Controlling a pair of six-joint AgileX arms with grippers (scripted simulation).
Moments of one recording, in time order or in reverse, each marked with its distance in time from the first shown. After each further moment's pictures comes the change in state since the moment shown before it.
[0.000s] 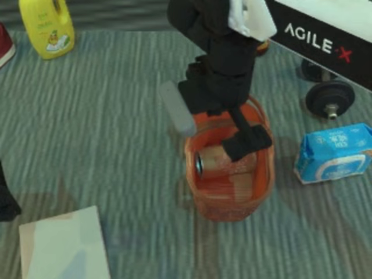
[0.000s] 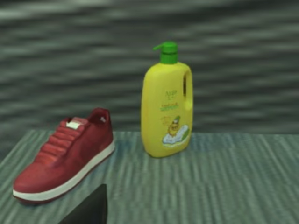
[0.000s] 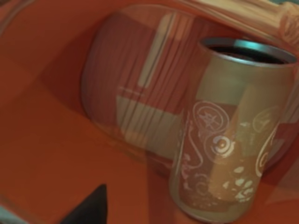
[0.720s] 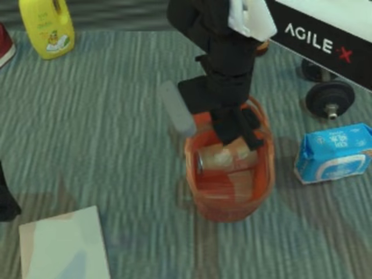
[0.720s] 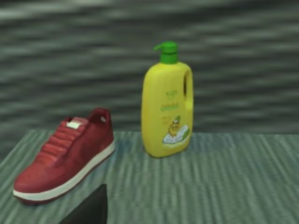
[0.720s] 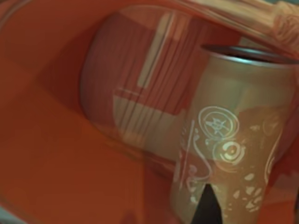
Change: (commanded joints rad) left arm 0.000 0.000 0.000 0.000 0.000 0.000; right arm 0.000 0.000 0.000 0.000 0.000 0.000
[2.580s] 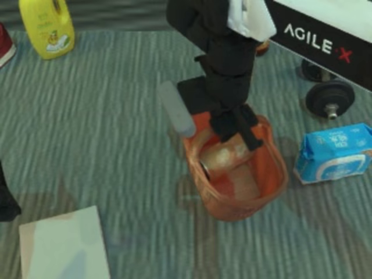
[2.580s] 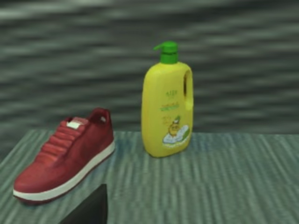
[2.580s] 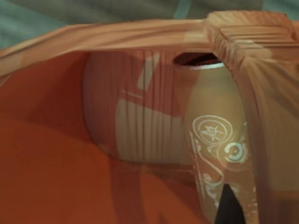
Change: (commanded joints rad) left arm 0.000 0.000 0.000 0.000 0.000 0.000; right arm 0.000 0.000 0.000 0.000 0.000 0.000
